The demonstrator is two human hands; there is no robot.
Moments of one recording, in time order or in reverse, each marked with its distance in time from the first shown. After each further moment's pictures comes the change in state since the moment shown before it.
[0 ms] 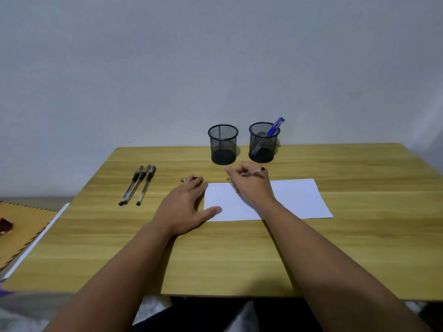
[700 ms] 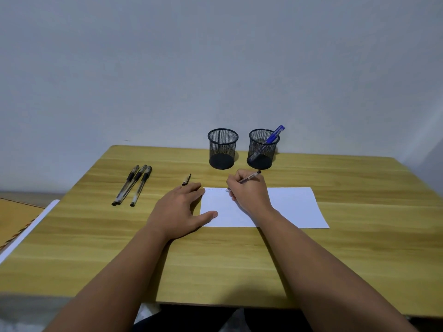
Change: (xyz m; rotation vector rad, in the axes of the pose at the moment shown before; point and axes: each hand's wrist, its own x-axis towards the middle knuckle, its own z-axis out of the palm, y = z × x) left_hand -0.004 0.001 0.001 -0.004 0.059 -0.053; right_hand 0.002 0.008 0.002 -0.009 0.018 -0.002
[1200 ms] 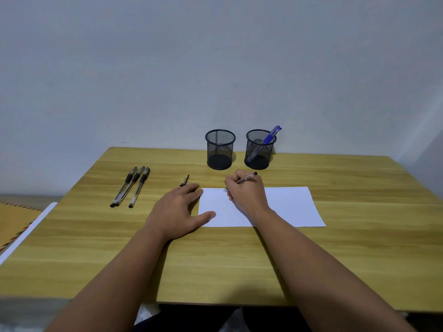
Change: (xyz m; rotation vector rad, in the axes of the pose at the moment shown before) left_hand 0.001 0.001 -0.002 -0.002 -0.043 -0.017; right_hand -0.003 -0.002 0.000 -0.012 0.026 0.021
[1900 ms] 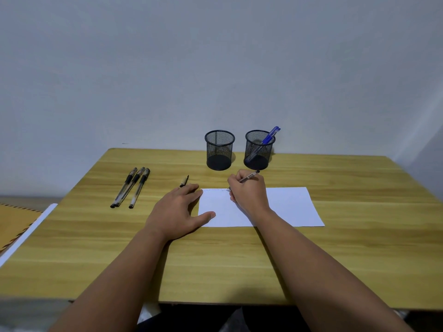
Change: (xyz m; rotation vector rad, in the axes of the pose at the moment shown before) left_hand -0.001 0.000 0.000 -0.009 0.006 -0.009; right_hand -0.001 -0.003 -0.003 0.000 0.059 0.003
